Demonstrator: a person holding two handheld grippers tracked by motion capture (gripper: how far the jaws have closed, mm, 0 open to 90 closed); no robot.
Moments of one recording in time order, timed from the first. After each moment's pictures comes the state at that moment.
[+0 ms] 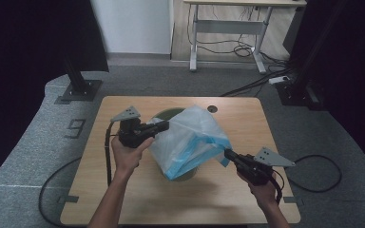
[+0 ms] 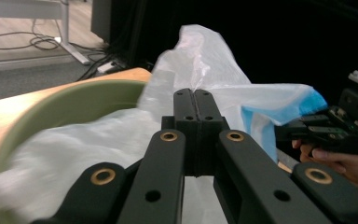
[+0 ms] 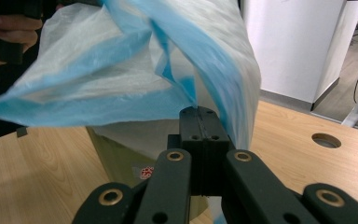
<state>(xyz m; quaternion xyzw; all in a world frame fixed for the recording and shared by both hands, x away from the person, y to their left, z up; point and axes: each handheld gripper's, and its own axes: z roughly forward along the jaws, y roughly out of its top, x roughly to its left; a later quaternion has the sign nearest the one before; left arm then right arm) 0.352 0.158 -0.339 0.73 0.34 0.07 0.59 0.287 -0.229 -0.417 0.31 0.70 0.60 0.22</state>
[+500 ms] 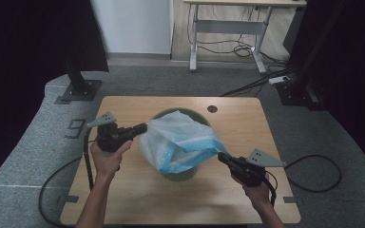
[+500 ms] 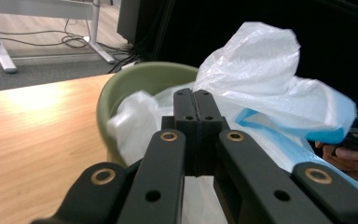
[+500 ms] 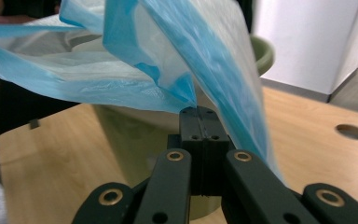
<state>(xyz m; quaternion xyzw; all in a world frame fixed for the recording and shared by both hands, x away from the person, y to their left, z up) 0.341 0.212 -0.360 0.72 0.37 0.10 0.58 0.288 -0.215 -0.431 0.31 0.71 0.60 0.19</state>
